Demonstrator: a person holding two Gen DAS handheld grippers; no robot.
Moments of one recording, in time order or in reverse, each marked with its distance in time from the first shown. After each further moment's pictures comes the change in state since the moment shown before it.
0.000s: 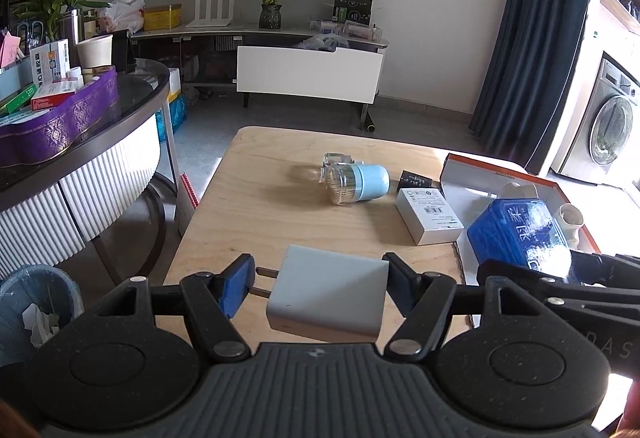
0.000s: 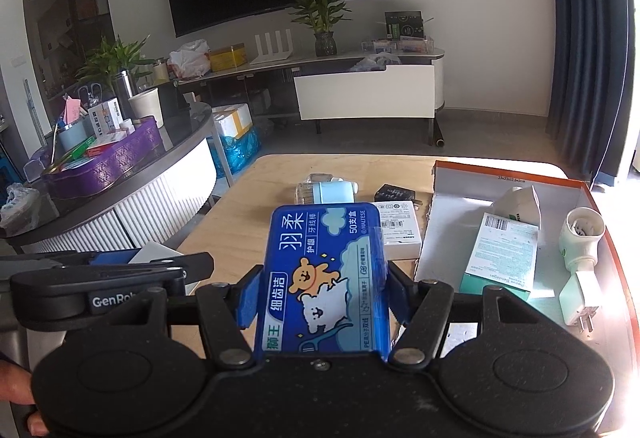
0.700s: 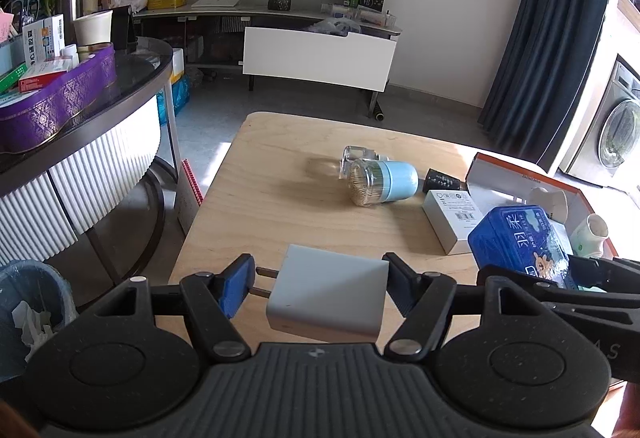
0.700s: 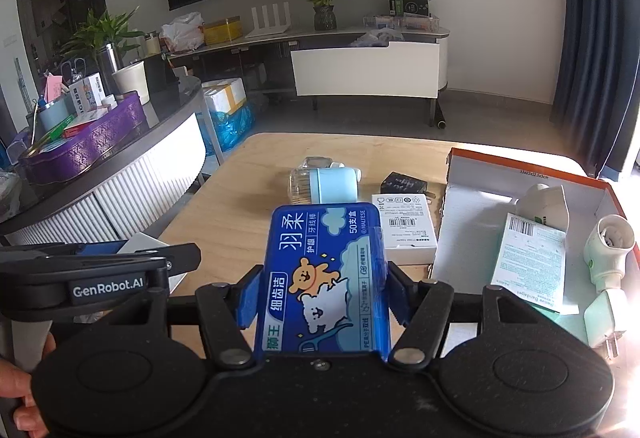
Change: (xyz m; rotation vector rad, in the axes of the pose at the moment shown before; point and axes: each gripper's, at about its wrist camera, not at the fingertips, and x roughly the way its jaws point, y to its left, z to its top) left arm 0.030 0.017 0.009 -0.032 0.046 0.002; right arm 0.051 0.008 0.014 -0.019 0.073 -0.025
